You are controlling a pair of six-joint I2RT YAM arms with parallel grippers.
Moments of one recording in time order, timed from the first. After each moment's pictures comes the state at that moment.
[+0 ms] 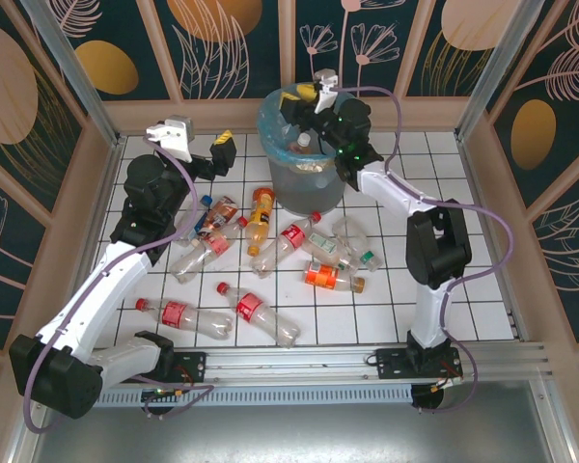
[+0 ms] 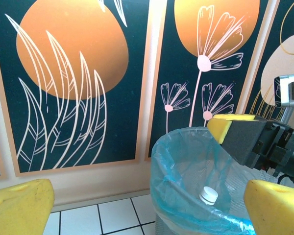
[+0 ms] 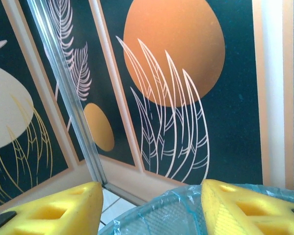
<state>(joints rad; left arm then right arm) -0.37 1.13 1.02 0.19 -0.02 -0.12 0.48 1.93 1.62 0.47 -0.30 0.22</state>
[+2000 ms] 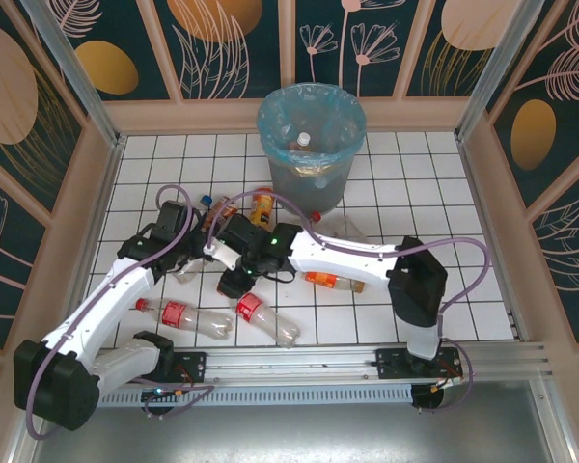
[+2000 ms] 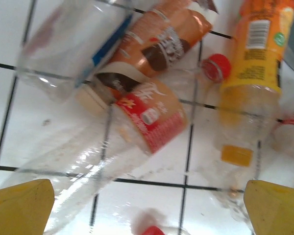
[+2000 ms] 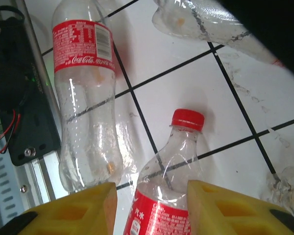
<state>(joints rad) -0.35 1.06 0.80 -0.68 -0.13 -0.59 1.17 1.89 1.56 -0.68 -0.23 0.05</state>
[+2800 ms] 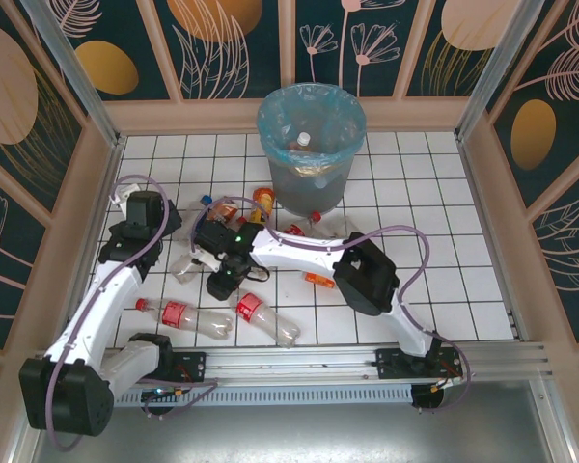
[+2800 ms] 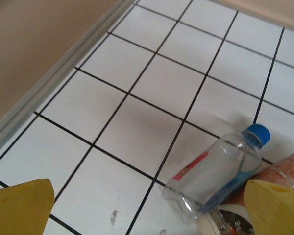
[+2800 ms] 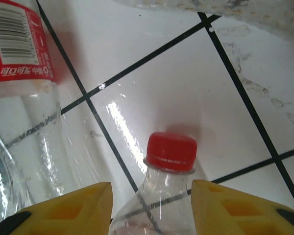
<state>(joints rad) -0.13 0.99 0.76 -0.47 -0.46 -0.48 1.17 2.22 1.85 -0.85 -0.19 0.11</state>
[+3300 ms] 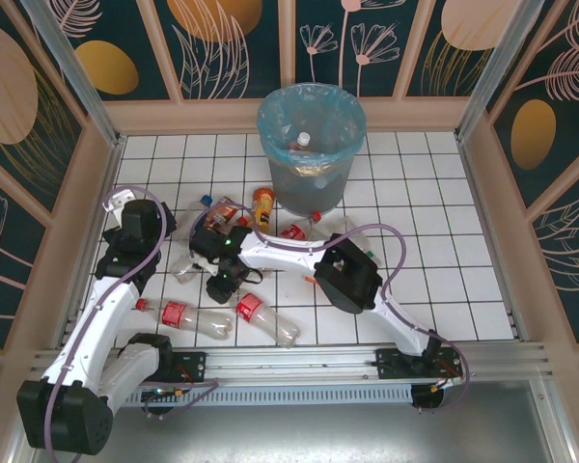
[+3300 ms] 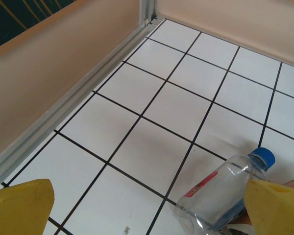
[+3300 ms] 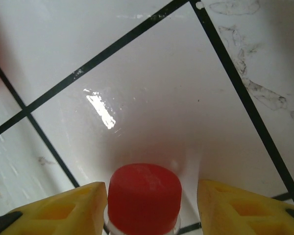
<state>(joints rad) -0.13 0.91 0.71 -0.41 -0.51 -0.45 1.17 2.36 1.96 -0.92 -0.15 0.11</state>
